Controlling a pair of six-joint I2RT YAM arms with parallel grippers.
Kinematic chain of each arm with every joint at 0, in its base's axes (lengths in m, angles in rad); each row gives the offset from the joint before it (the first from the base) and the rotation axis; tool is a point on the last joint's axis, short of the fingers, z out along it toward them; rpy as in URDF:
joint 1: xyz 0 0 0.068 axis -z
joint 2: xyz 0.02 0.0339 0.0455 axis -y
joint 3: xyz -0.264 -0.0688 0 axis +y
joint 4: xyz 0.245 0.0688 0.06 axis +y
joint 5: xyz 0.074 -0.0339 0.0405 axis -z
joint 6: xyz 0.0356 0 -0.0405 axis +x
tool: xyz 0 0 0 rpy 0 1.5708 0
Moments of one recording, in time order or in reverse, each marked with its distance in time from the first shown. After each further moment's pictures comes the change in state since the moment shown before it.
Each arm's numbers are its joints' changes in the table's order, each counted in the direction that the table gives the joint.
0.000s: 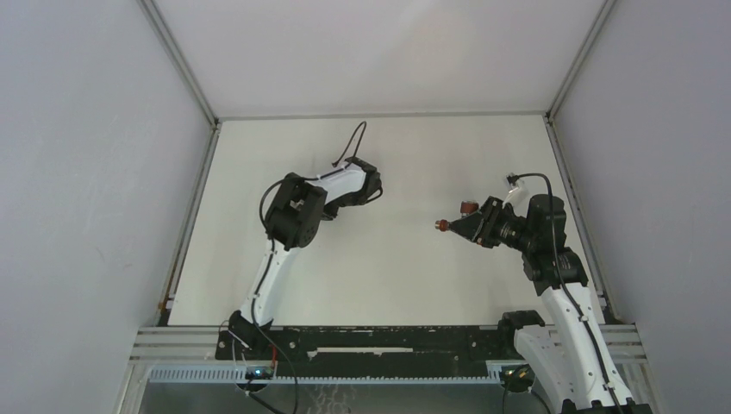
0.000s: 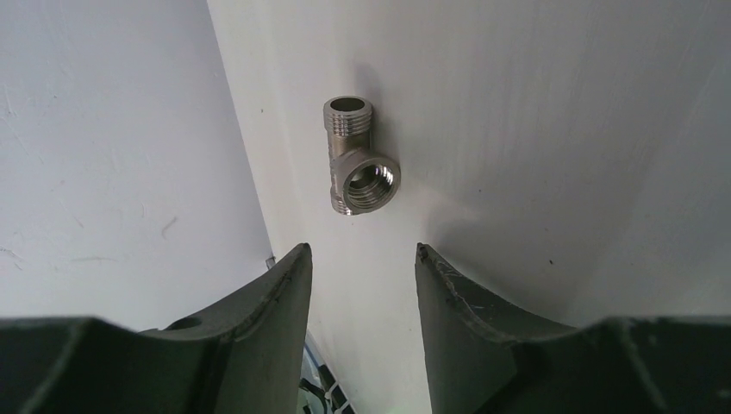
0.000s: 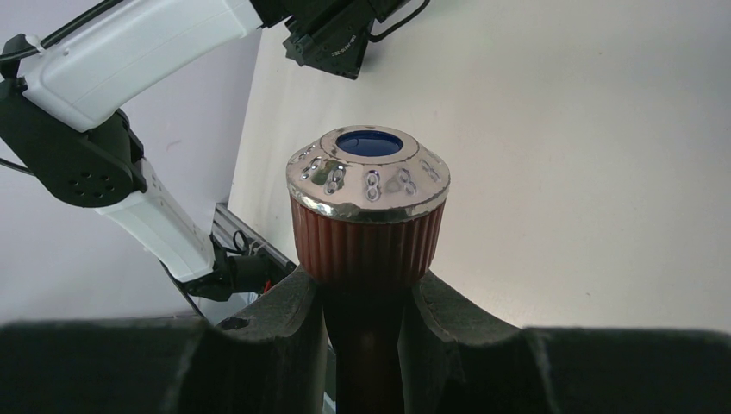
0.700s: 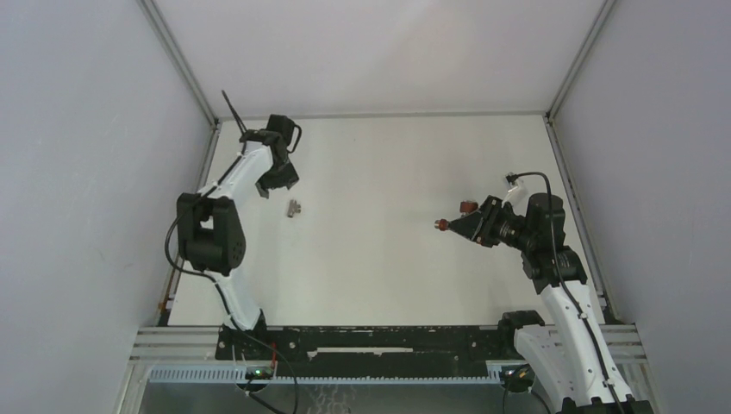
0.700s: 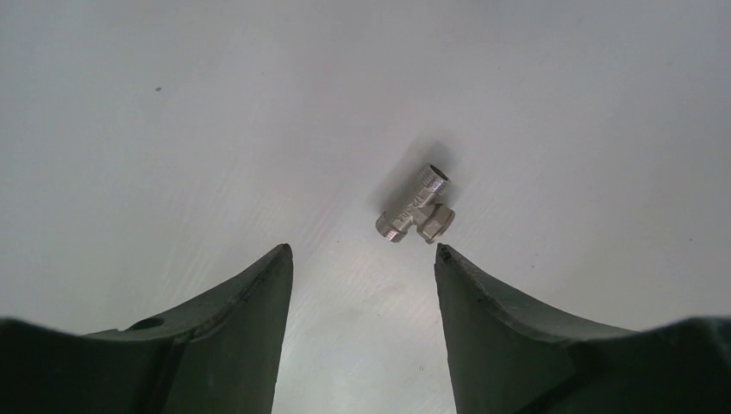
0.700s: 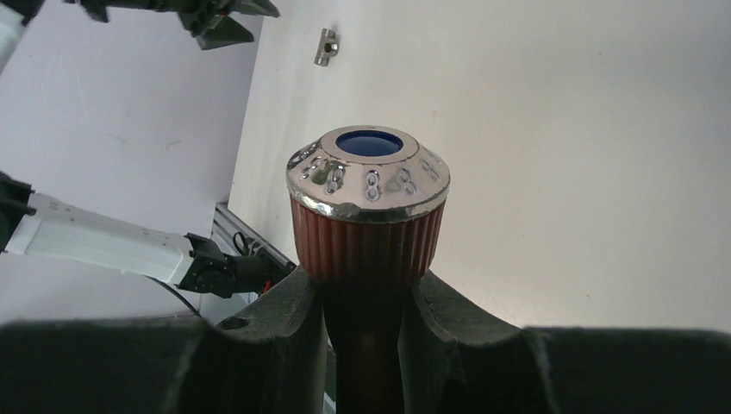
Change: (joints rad) left arm -0.401 0.624 0.304 -0.425 0.556 -0.025; right arm 0.000 -0.015 0.000 -0.009 -0.002 0.000
